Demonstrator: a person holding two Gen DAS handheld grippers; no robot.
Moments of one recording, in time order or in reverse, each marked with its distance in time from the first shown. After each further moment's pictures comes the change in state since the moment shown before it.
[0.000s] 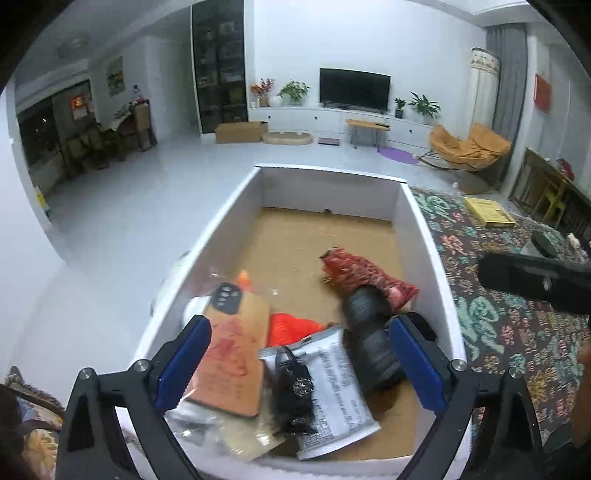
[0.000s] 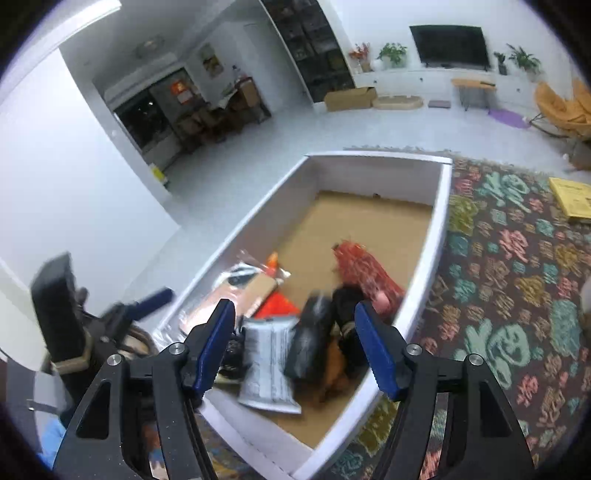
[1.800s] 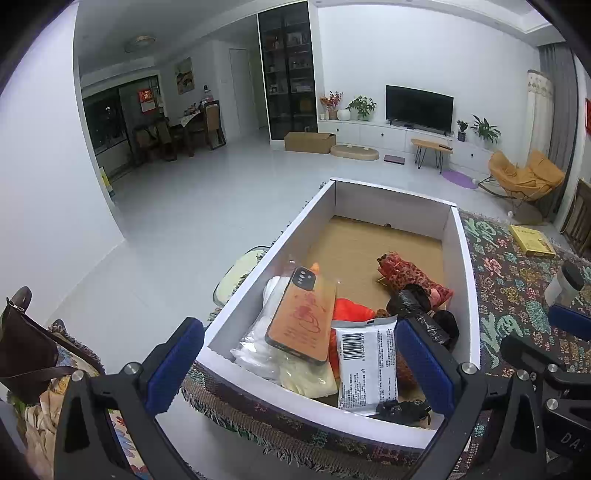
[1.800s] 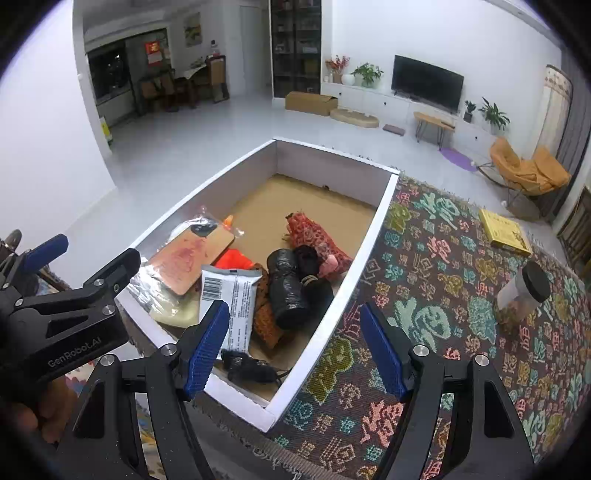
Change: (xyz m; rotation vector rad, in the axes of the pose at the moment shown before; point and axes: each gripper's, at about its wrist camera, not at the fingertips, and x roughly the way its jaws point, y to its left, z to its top) left arm -0.069 0.011 -0.029 -0.141 -0.042 0.224; right arm -0.041 0.079 -0.044 -0.186 0.028 -0.334
